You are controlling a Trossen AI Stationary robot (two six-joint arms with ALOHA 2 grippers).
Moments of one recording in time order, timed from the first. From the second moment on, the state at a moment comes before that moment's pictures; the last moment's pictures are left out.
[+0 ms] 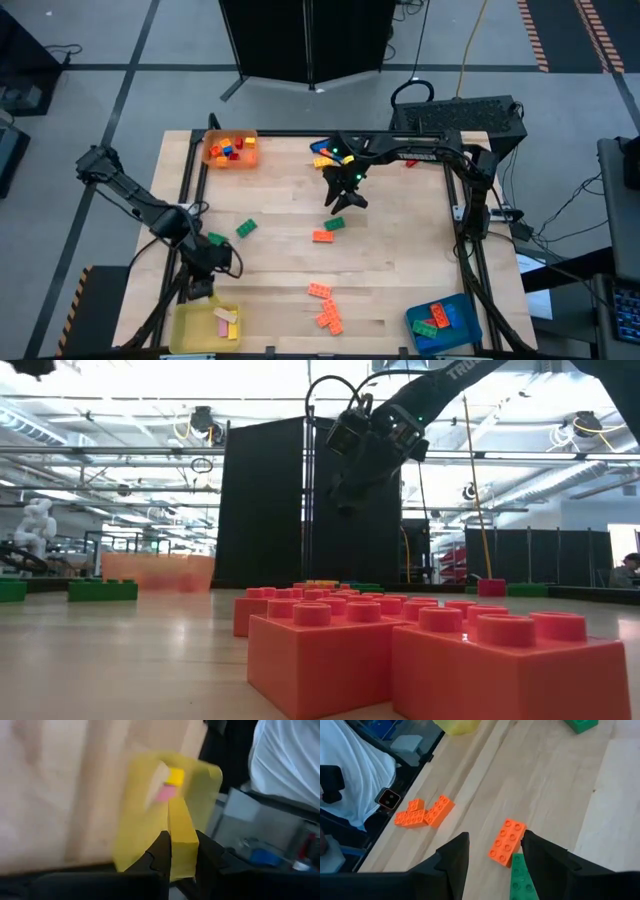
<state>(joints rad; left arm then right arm) -0.63 1.02 0.79 -0.80 0.47 -1.09 -0.39 1.90 1.40 -0.60 -0.91 -0.44</state>
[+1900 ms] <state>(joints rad) -0.73 1.13 0.79 -0.70 0.23 -0.79 -0.33 1.90 1.35 -0.67 -0.40 -0.24</state>
